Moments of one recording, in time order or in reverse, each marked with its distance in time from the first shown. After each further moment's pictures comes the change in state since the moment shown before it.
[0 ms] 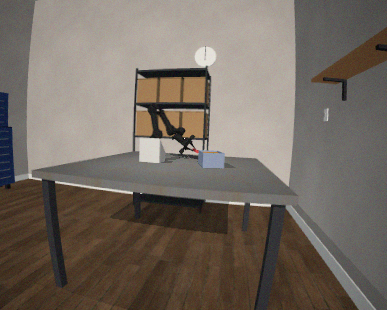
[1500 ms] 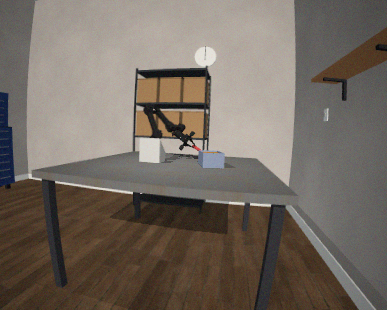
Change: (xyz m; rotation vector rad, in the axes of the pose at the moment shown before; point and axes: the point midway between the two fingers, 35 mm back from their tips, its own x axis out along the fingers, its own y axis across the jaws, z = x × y) arm -0.019 0.022 0.002 -0.005 -0.006 -0.013
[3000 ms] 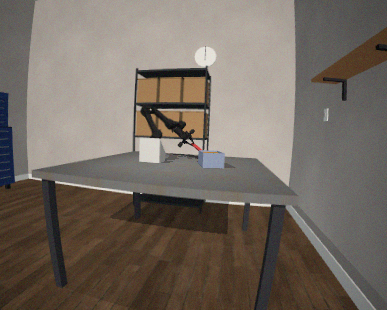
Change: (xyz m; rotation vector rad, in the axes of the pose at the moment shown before) arm -0.018 0.010 0.003 -0.005 0.002 -0.071
